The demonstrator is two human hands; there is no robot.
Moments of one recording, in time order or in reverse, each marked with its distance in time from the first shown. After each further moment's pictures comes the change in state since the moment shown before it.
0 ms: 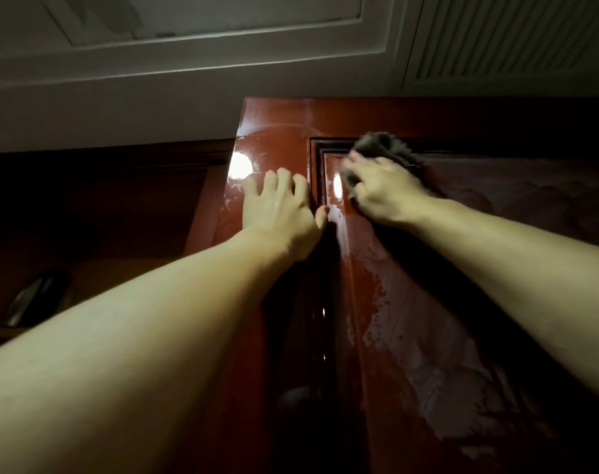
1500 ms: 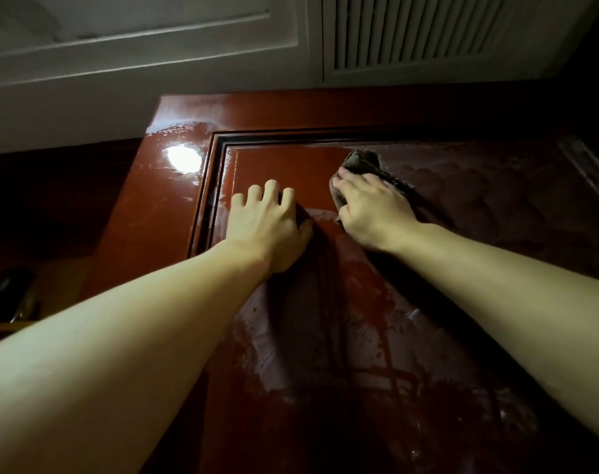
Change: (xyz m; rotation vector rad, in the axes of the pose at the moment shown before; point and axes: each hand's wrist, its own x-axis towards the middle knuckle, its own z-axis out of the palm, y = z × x) left_hand -0.018 0.142 -0.032 -0.040 -0.049 0.064; right_hand -0.100 0.122 -0.012 0.023 0.007 0.053
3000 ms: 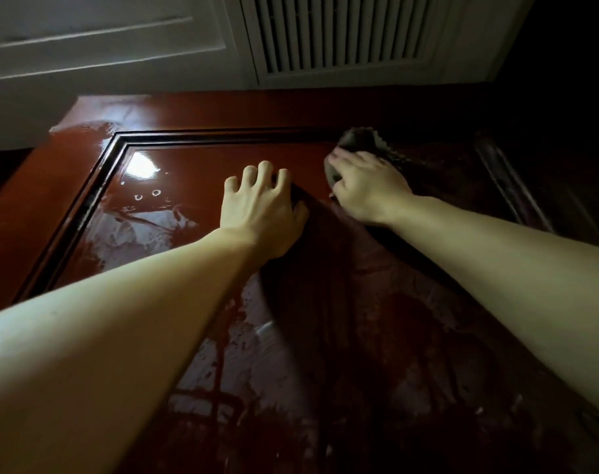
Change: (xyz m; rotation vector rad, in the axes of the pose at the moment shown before) left_hand 0.057 0.150 0.006 -0.038 0.141 -0.049; right_hand 0.008 0.161 -0.028 -0.006 0.061 -0.041
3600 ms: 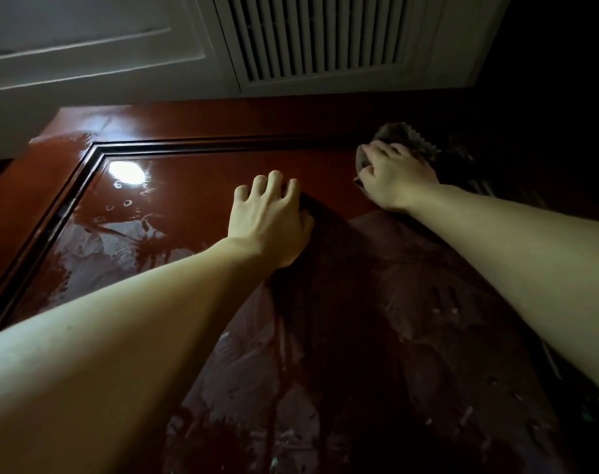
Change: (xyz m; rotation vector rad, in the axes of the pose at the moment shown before) left_hand 0.007 0.051 -0.004 0.005 -0.012 0.062; right_hand 0.004 0.082 -0.020 -0.004 -0.032 0.174
